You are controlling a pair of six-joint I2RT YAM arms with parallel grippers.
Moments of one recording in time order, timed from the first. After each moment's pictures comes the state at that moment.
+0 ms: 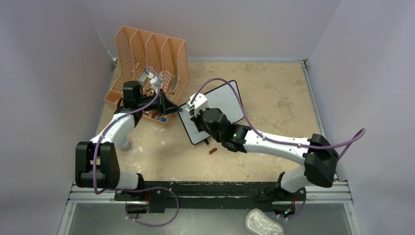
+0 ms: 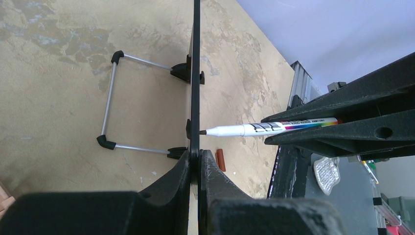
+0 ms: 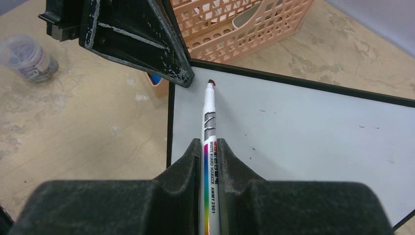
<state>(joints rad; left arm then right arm) -0.03 1.39 0.84 0.07 1.15 -0.20 1.09 1.48 1.05 0.10 0.38 0.05</state>
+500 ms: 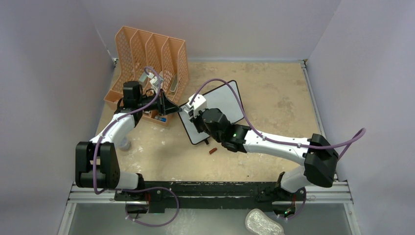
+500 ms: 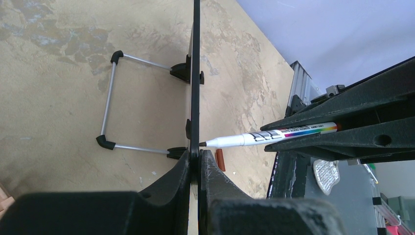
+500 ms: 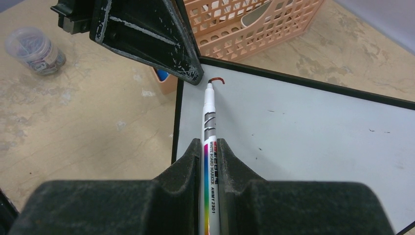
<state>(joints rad) -0.03 1.39 0.84 0.07 1.15 -0.20 1.09 1.48 1.05 0.10 0.35 0.05</state>
